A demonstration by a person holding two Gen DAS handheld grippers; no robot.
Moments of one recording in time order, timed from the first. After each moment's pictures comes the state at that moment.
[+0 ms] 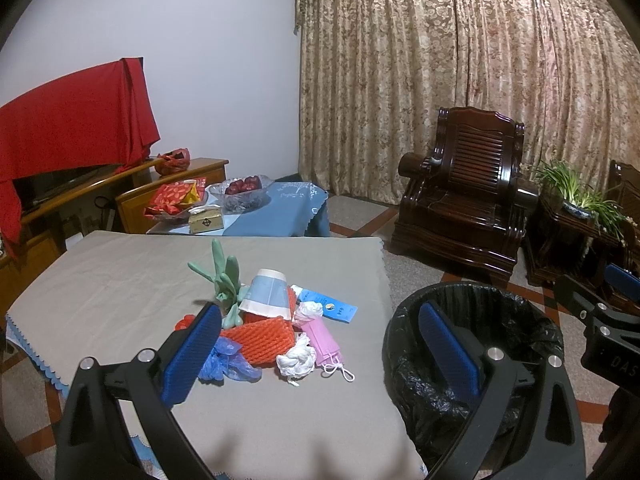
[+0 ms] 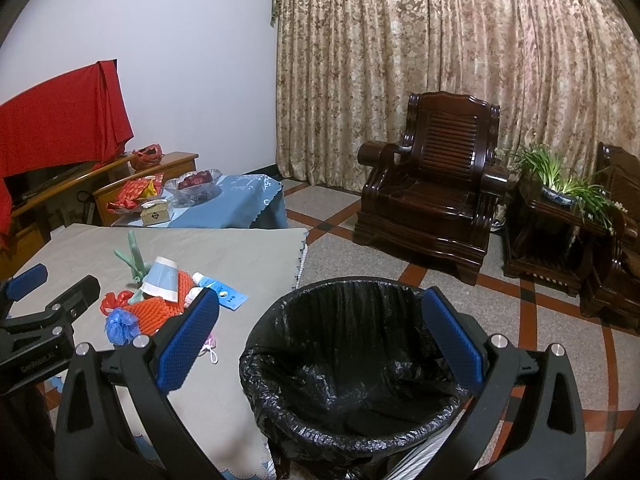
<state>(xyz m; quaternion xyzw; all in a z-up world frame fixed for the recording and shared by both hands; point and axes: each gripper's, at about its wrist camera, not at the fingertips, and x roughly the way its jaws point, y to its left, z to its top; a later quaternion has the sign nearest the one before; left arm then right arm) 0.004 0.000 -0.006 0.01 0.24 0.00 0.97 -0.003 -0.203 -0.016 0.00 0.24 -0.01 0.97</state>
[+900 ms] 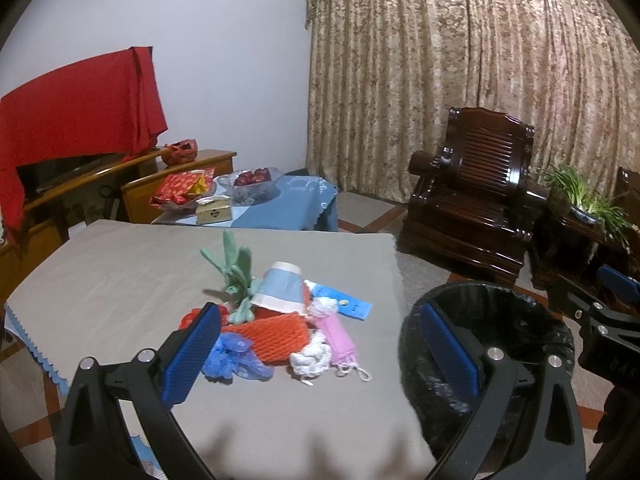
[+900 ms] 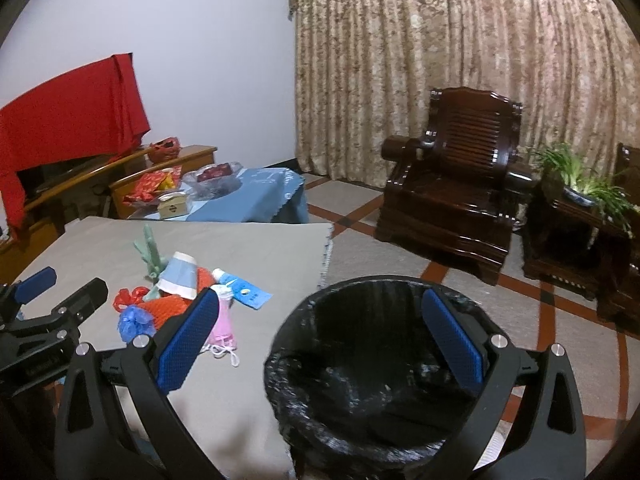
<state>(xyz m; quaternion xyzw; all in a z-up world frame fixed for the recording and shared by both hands) 0.009 0.033 -0.046 0.00 0.24 0.01 0.97 0.016 -0.173 -0.040 0.00 0.25 0.03 0.97</state>
